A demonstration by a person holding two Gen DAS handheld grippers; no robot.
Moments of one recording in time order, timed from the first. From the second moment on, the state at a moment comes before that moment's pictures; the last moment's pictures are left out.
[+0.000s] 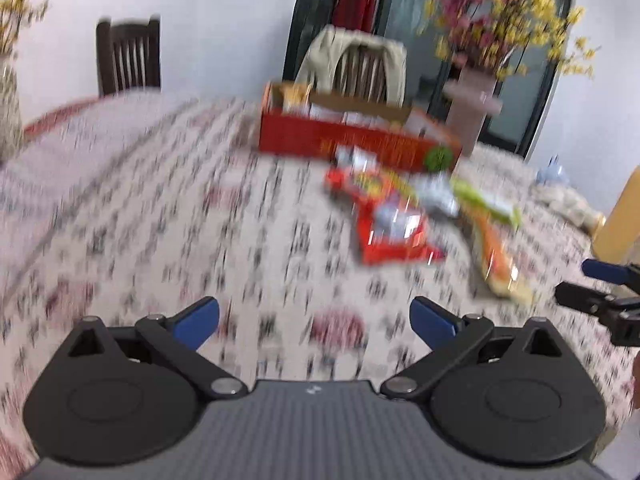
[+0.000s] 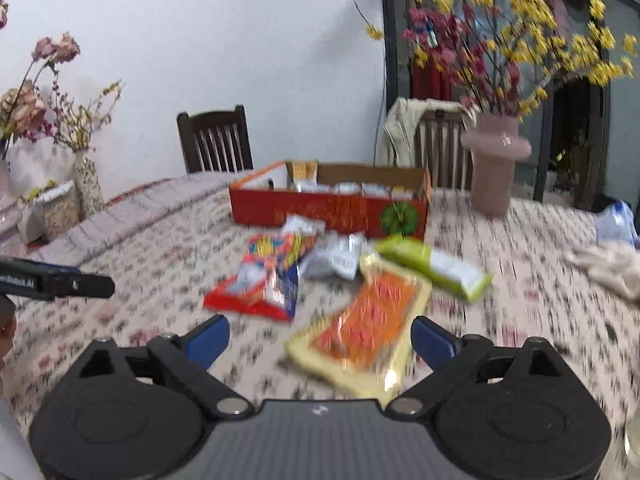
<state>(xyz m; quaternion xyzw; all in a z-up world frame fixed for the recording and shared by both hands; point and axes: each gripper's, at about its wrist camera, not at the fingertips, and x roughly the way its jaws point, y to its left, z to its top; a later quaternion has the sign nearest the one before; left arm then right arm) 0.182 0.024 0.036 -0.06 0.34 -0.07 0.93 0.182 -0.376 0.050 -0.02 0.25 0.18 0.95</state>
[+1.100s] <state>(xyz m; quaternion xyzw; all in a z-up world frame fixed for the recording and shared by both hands) 0.271 -0.031 0.031 -0.03 0.35 -0.11 0.93 0.227 -0.399 0.029 -0.02 0.30 0.13 0.95</state>
